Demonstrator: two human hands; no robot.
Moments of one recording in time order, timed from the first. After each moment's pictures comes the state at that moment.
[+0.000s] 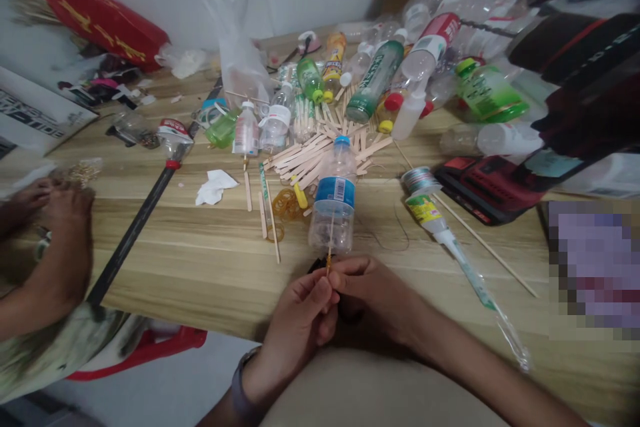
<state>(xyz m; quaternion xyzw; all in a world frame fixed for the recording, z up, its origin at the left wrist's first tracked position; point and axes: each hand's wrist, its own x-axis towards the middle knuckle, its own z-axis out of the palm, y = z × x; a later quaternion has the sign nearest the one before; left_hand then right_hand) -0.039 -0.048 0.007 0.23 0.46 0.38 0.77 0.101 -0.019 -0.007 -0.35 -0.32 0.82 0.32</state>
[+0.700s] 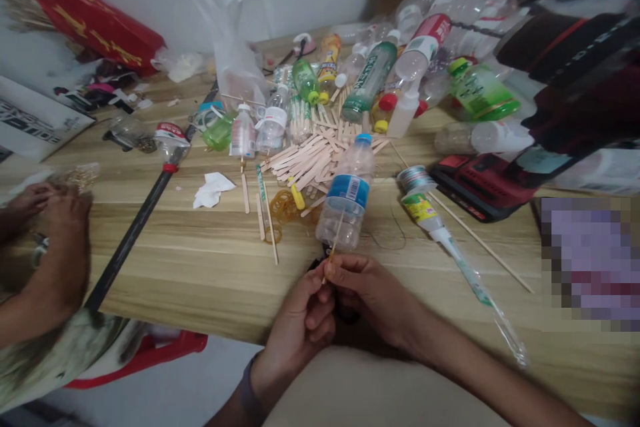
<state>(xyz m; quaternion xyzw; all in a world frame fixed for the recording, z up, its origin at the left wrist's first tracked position) -0.035 -0.042 0.010 0.04 0.43 0.42 0.80 0.096 -0.022 -0.004 -0.39 -0.24 0.82 0.35</state>
